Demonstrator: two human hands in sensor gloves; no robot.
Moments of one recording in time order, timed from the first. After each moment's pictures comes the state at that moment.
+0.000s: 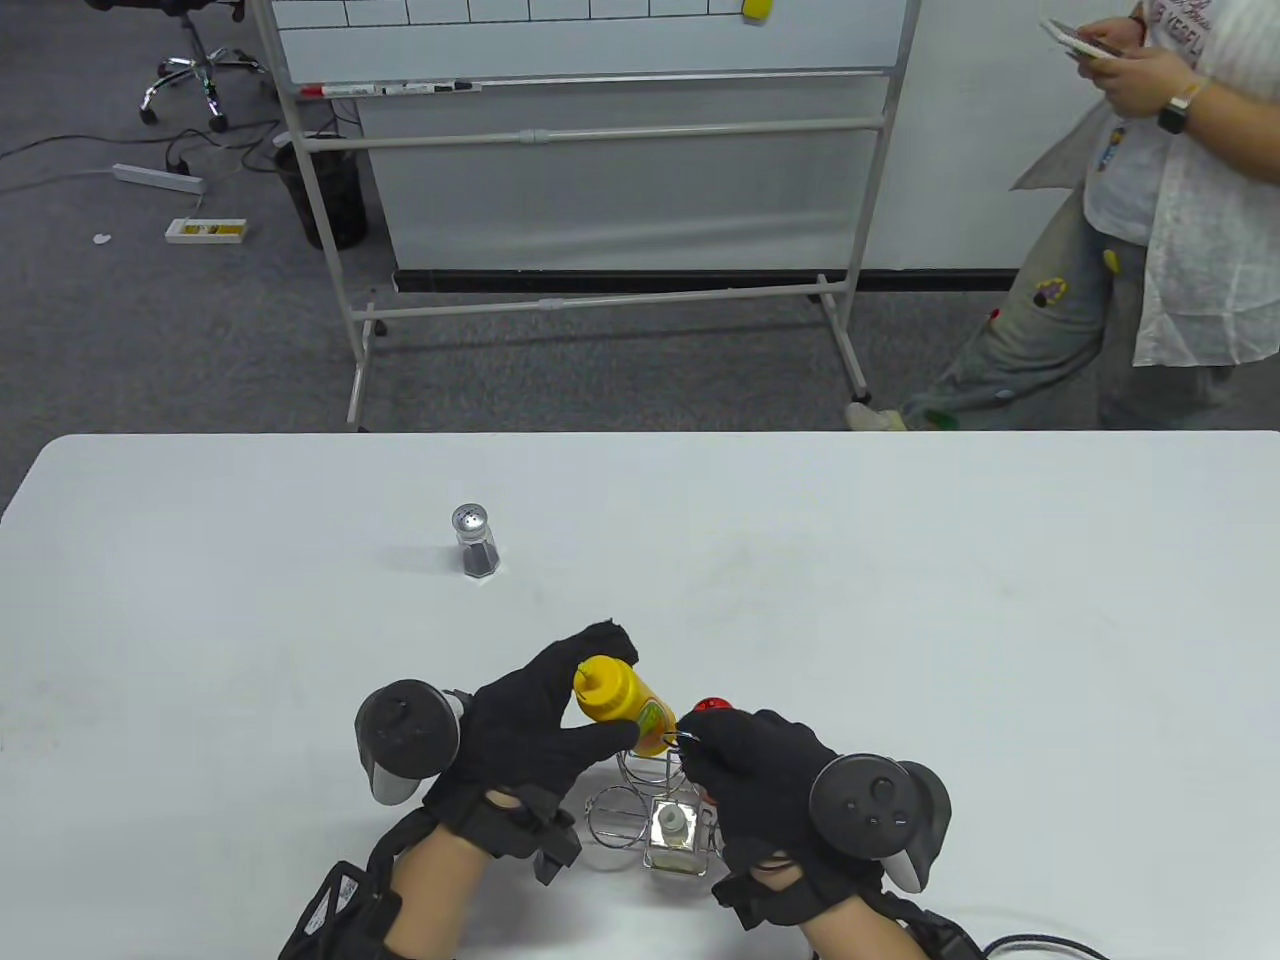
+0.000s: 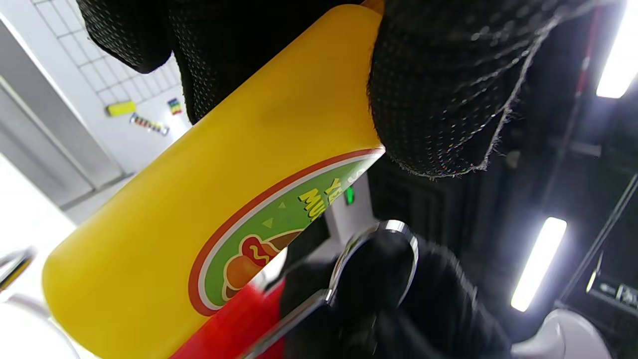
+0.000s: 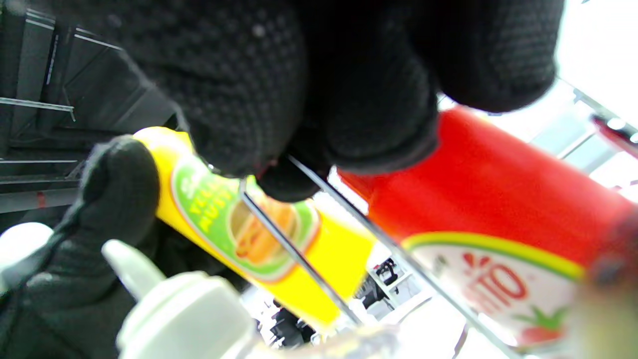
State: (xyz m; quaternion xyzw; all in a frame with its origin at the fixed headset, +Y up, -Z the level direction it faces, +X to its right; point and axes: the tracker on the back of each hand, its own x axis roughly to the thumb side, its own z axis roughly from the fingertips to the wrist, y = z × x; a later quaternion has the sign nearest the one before) left_hand -0.161 -0.665 -0.323 0.09 -0.33 0.52 0.79; right_hand 0.110 -0.663 -0.273 0.18 -0.18 0.86 0.44
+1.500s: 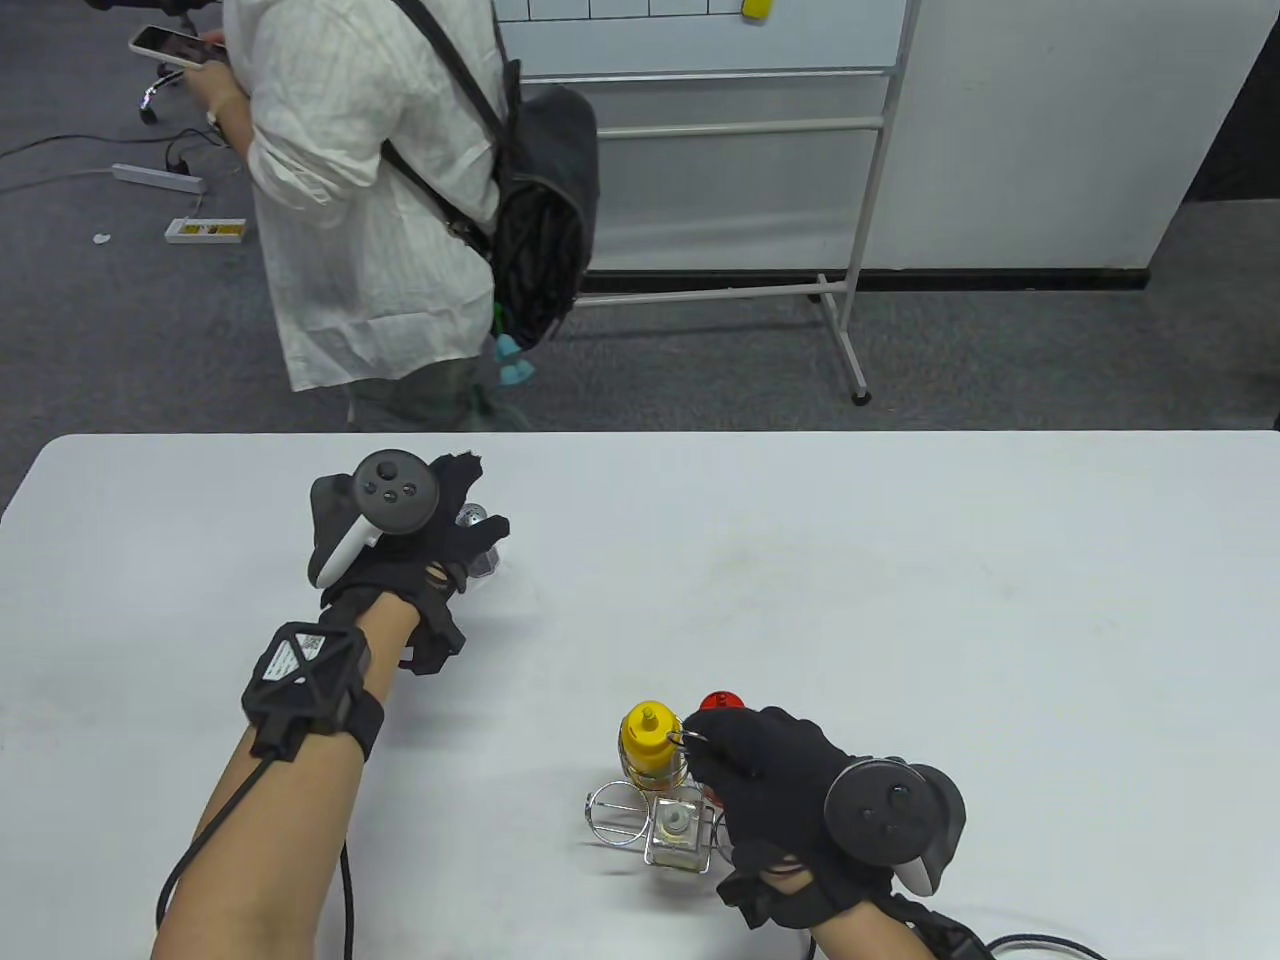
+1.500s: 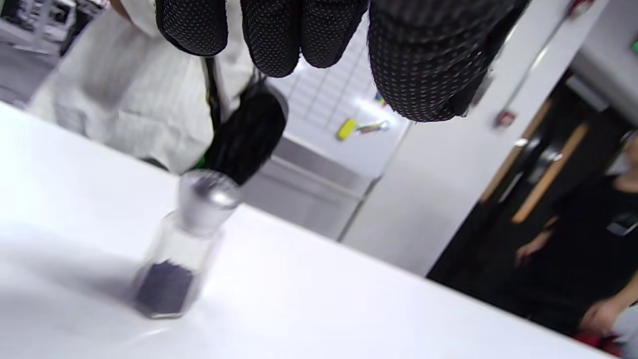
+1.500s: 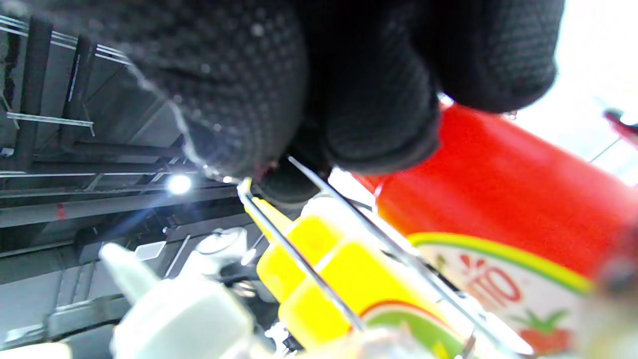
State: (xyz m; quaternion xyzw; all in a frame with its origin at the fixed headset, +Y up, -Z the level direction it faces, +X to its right) left_hand -0.247 -0.649 -0.506 -0.02 -0.05 0.21 0.98; right_hand 0.116 -0.660 -0.272 0.19 -0.20 0.85 0.44
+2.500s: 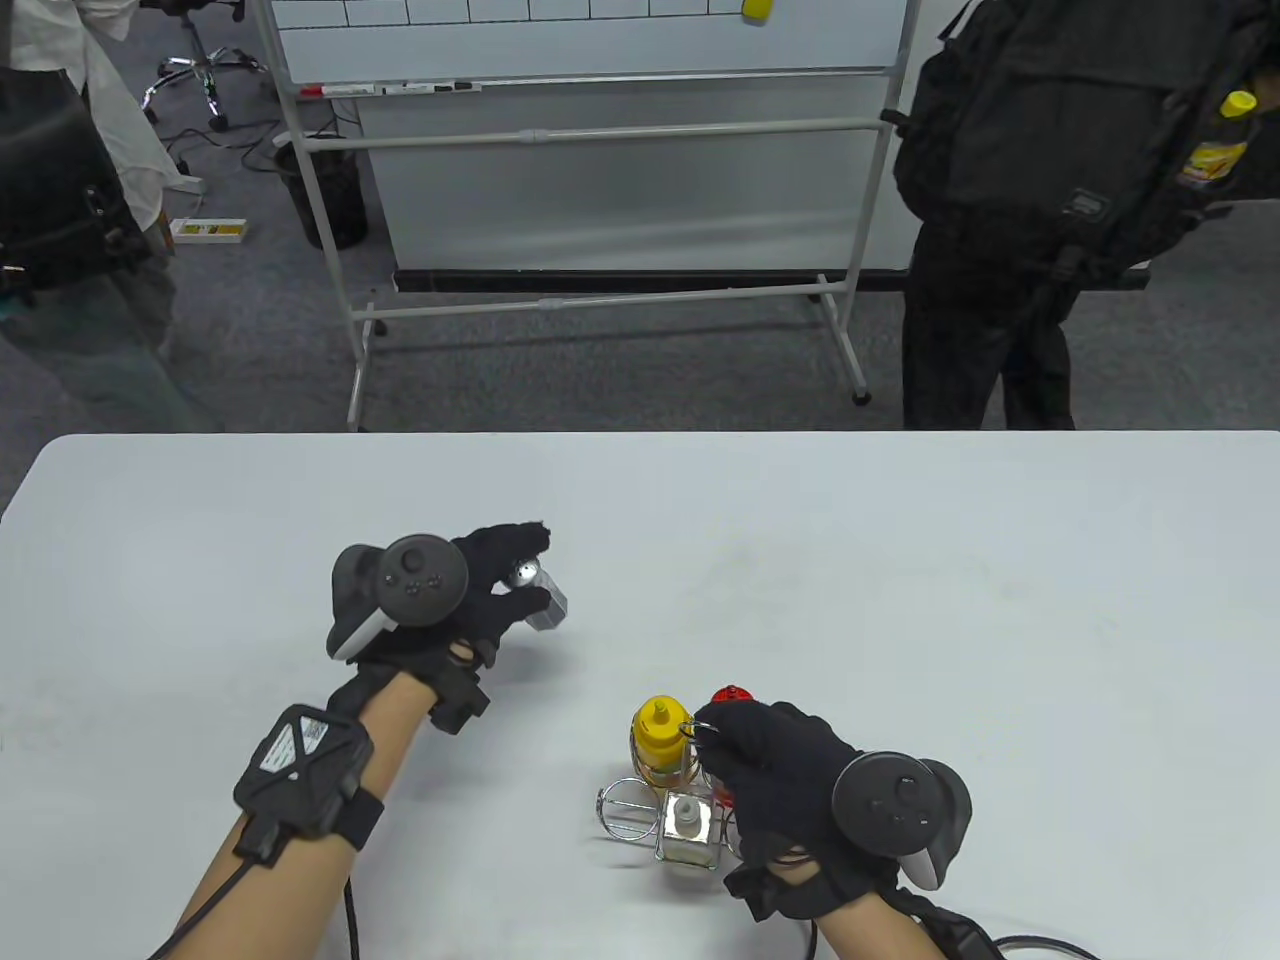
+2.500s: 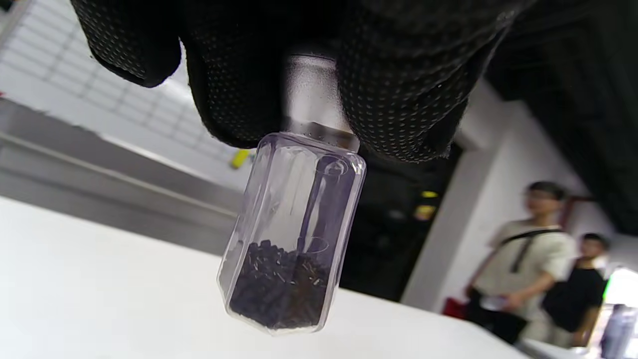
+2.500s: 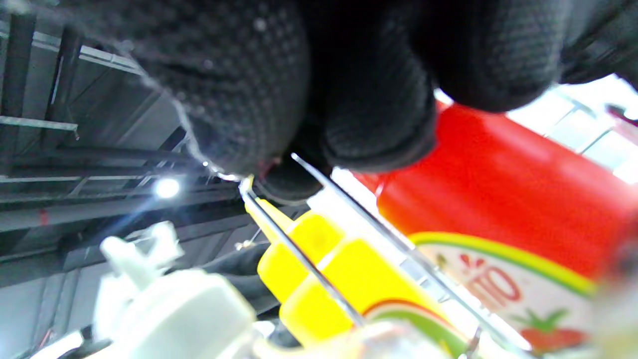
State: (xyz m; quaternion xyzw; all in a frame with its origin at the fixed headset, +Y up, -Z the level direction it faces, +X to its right) left_hand -0.209 -0.631 -0.399 0.11 -0.24 0.25 0.93; right_hand 0.126 -0.666 -0.278 0.16 -0.20 0.85 0.46
